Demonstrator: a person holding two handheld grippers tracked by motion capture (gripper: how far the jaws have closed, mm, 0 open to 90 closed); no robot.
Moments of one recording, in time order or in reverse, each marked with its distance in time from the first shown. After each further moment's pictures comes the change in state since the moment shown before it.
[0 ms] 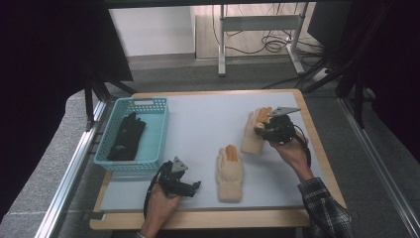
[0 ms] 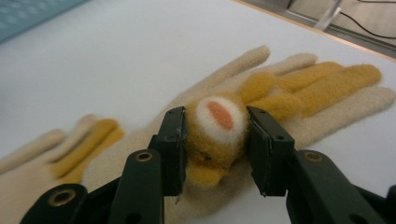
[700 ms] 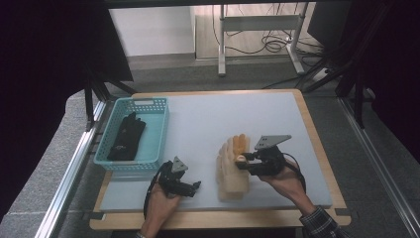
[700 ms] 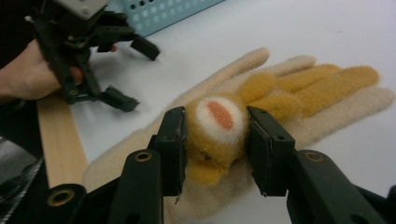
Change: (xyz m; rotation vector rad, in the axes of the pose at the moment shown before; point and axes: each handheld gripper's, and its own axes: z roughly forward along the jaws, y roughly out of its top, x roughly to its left) left arm 0.000 0.000 0.000 -0.002 0.001 -0.001; right arm 0.096 -0.028 -0.031 -0.003 0.333 -0.107
